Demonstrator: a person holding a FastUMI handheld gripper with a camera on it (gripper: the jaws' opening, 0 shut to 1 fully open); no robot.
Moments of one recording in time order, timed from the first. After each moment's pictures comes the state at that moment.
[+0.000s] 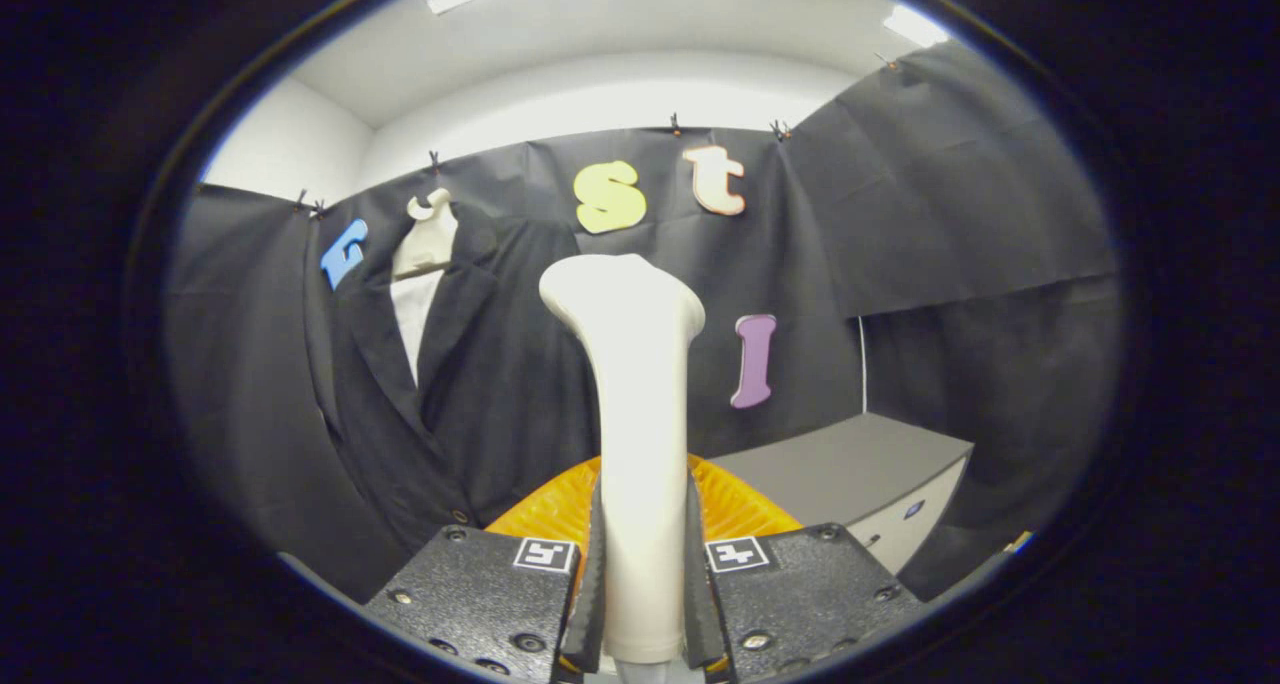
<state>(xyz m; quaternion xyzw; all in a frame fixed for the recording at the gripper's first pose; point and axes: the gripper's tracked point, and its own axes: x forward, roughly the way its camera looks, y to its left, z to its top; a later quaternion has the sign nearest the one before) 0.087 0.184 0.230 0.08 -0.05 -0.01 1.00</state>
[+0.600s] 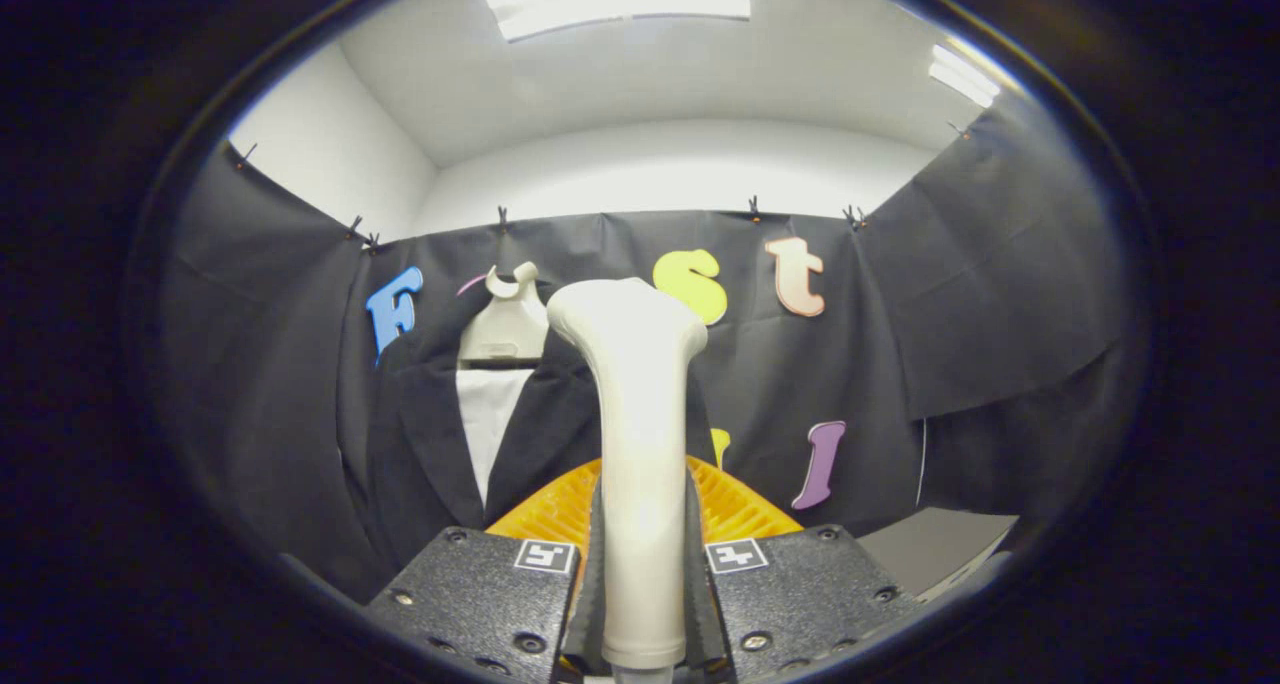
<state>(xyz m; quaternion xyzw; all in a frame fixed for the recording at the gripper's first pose) 0.144 0.281 0.333 0.03 -0.17 0.04 0.98</state>
